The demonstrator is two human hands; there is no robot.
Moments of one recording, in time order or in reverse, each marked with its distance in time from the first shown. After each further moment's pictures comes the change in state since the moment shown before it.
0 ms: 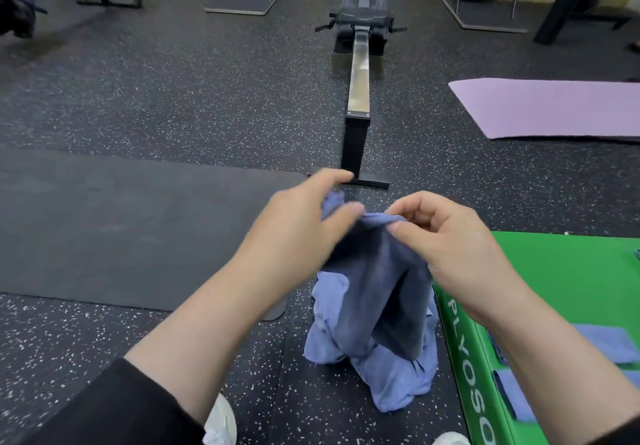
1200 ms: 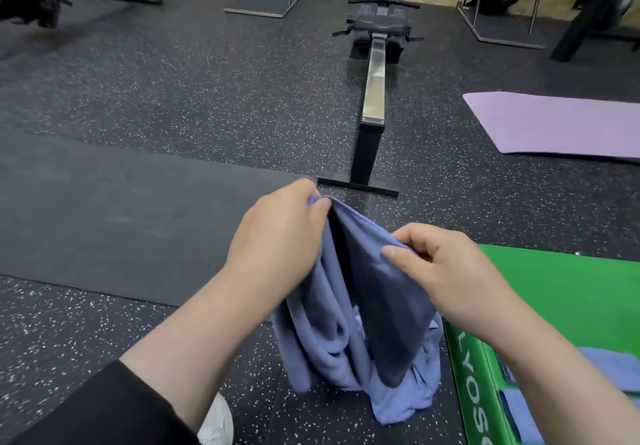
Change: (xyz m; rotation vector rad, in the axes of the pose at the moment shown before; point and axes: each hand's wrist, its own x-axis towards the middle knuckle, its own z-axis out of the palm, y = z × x) left_hand 0.001 -0.023 -0.010 0.204 0.144 -0.146; right_hand -0.001 0.003 0.009 -0.360 -0.167 -0.021
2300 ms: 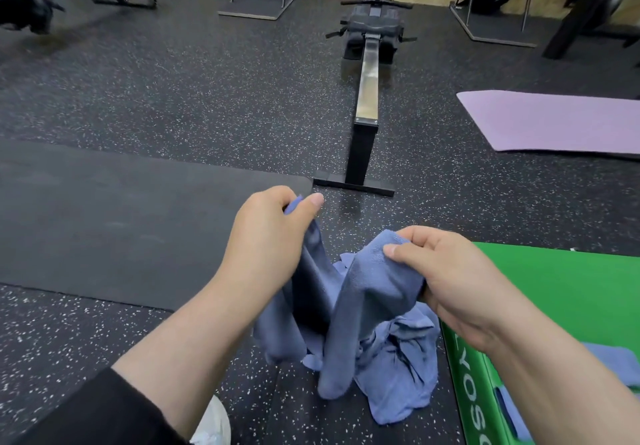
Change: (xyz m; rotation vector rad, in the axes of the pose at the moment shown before) left_hand -0.002 -0.001 0.007 -0.319 0.105 -0.067; right_hand -0.004 -0.002 0.003 0.585 0.015 0.368
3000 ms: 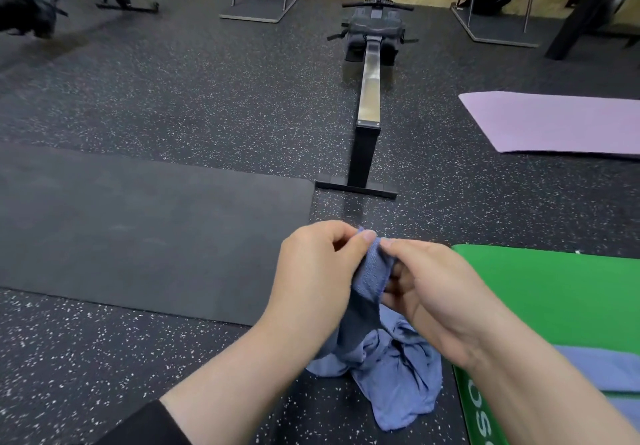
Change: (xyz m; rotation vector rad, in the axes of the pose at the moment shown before) left_hand -0.029 0.015 0.034 -0.196 -0.131 -0.022; right_hand 0.002 0.001 0.026 0.333 -0.045 0.100
